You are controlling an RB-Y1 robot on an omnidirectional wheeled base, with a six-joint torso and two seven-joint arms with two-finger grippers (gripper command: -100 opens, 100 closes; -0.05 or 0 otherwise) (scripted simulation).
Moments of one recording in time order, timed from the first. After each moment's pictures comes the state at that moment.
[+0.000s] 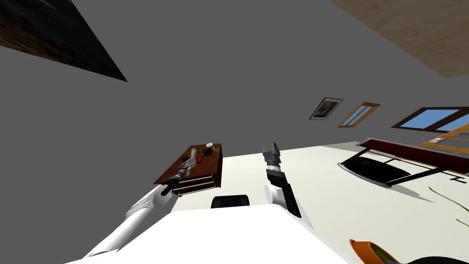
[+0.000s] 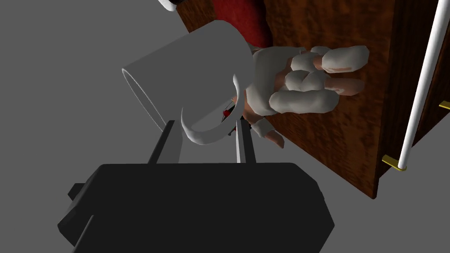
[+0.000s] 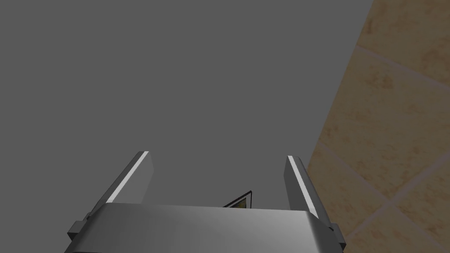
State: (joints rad) left arm -0.04 0.54 0.09 -0.79 -0.57 -0.21 0.61; right arm 0.51 0.04 -0.02 -2.22 -0.07 -0.36 -0.17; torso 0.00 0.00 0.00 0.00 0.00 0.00
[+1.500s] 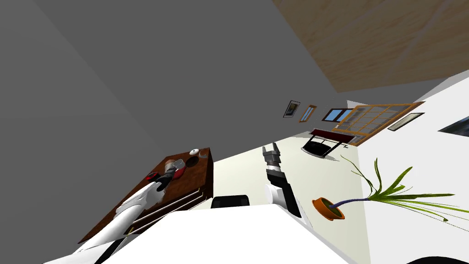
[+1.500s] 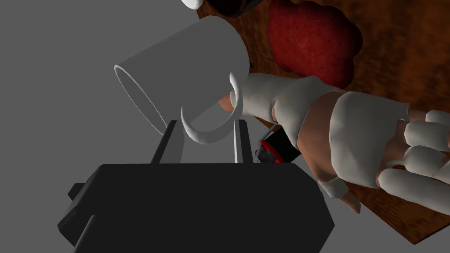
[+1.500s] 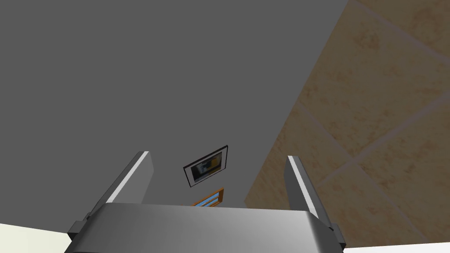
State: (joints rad) left arm -0.07 0.60 0.16 -0.75 -0.71 0.00 0.96; right arm 0.51 0.04 -0.02 -2.22 -0.07 -0.36 -0.17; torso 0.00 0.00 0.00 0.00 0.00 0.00
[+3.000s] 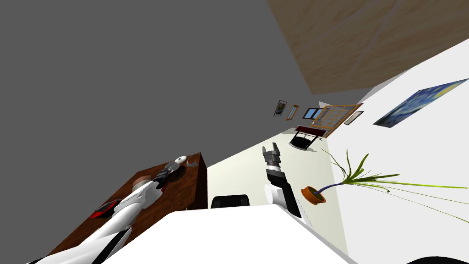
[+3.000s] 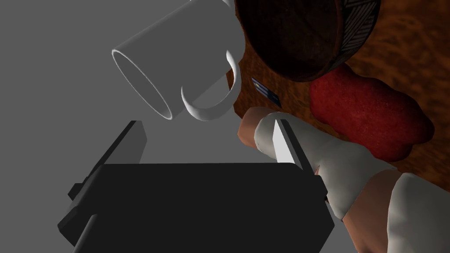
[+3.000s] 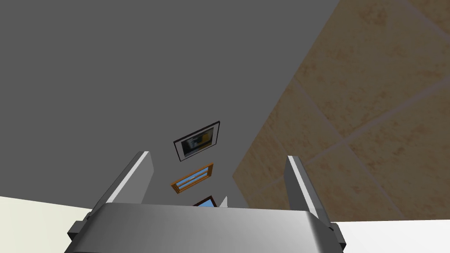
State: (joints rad) left arm -0.11 0.61 0.22 -0.69 -0.76 0.13 1.14; right arm 0.51 0.04 -0.02 -2.22 -0.07 -0.36 -0.17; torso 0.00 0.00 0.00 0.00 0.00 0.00
